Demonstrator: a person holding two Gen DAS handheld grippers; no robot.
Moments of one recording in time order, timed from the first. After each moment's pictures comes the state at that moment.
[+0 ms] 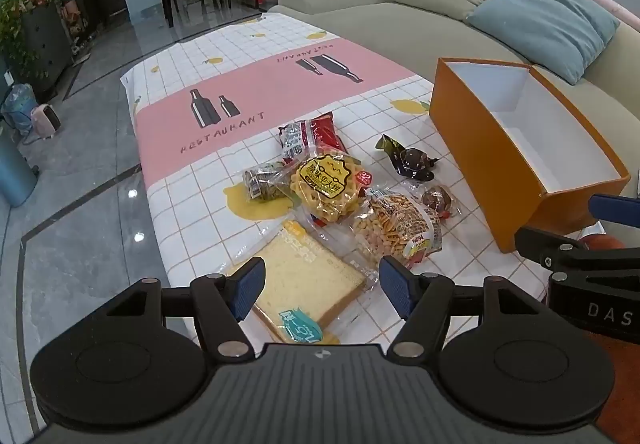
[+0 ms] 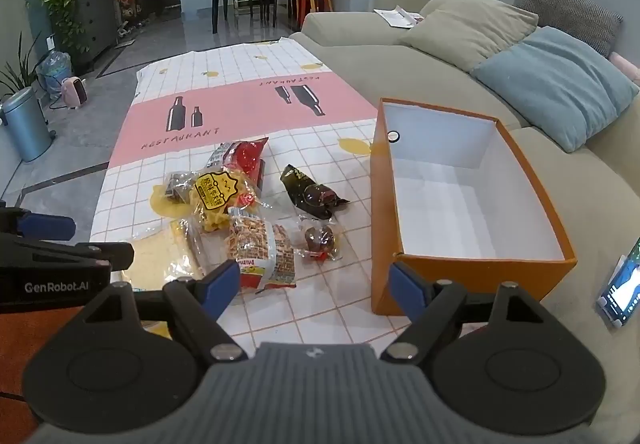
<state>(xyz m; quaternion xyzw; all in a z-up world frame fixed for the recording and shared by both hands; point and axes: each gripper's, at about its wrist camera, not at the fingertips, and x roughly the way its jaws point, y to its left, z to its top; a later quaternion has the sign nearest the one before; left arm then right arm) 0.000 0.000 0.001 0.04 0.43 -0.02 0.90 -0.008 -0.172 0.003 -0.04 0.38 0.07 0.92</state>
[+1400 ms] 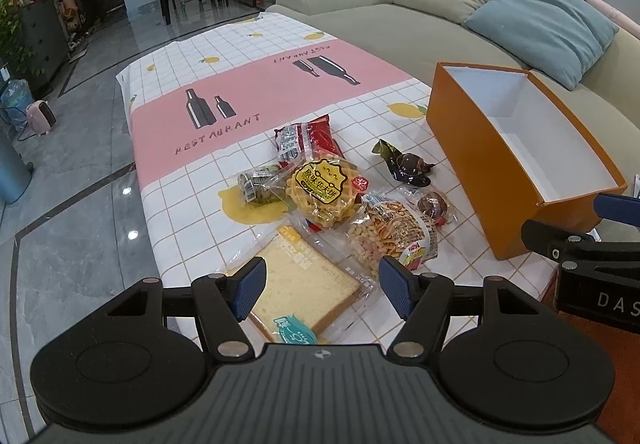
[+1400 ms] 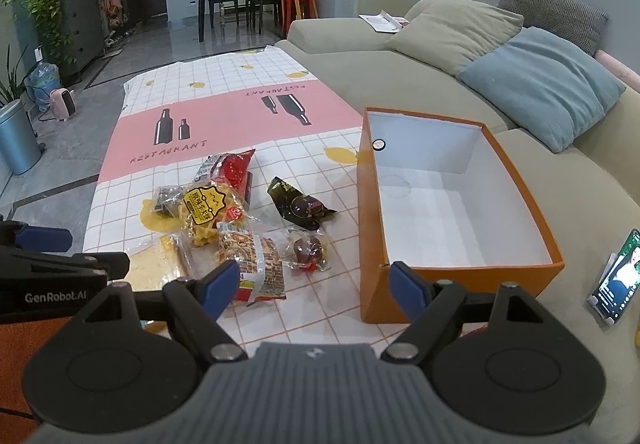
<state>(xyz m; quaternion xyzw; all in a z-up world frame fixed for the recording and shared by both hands) 0.006 0.000 0.003 0.04 0.43 -0.02 0.90 -0.004 -0.177 0.012 -0.03 0.38 0.05 0.92</state>
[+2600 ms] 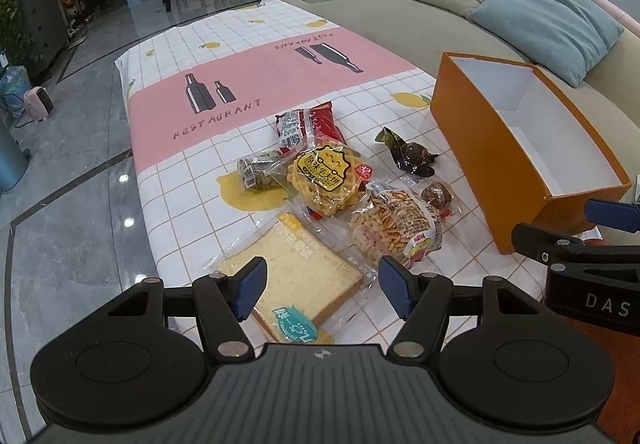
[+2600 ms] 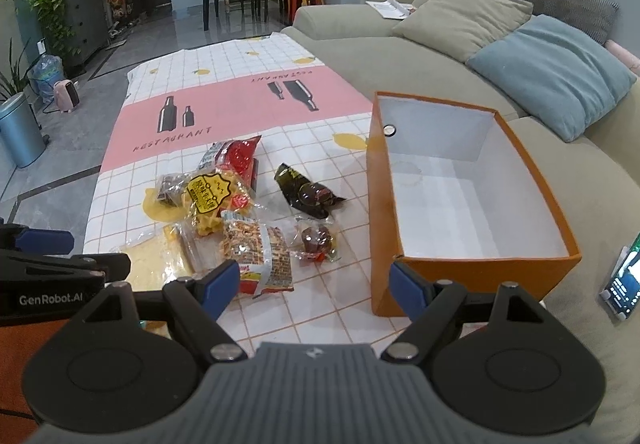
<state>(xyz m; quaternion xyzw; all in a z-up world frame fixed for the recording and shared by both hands) 0.009 0.006 -0.008 0.03 0.45 -0.02 0.89 0.006 -0.174 -0.001 -0.02 0.40 0.06 0.91</state>
